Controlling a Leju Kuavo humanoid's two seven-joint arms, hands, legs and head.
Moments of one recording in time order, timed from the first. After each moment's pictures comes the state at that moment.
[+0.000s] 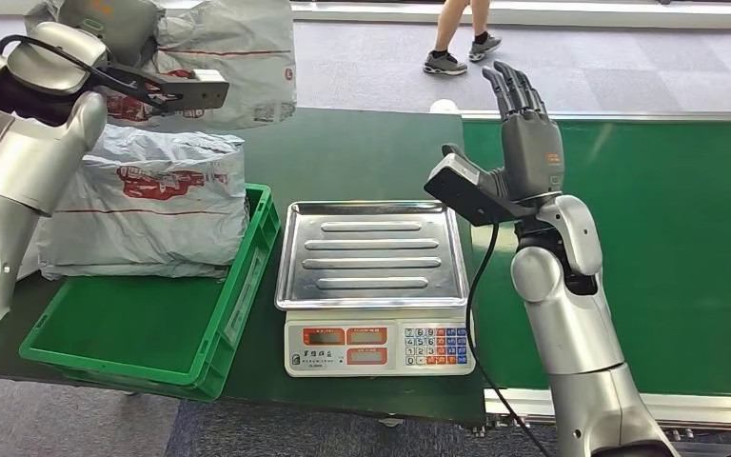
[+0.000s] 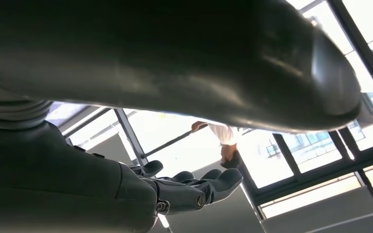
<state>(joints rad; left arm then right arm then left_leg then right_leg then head) -1.34 0.21 -0.64 -0.63 -1.39 -0.24 -0.07 -0.56 -0.01 0.15 -1.36 1.14 -0.08 -0.26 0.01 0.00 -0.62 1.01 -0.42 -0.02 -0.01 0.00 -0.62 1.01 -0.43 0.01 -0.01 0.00</state>
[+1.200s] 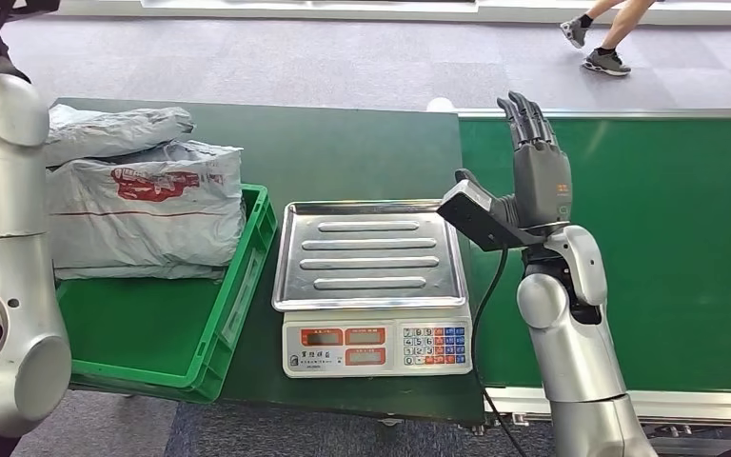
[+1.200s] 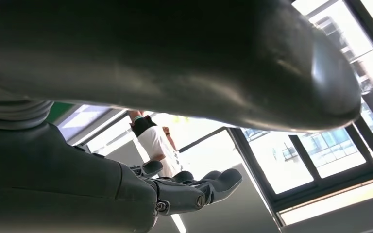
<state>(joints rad) -1.11 0.08 -0.06 -1.14 -1.15 0.30 -0.07 -0.45 0.01 0.09 -1.43 1.14 -0.09 -0.28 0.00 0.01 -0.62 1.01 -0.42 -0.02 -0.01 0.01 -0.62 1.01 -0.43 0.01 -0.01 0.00</state>
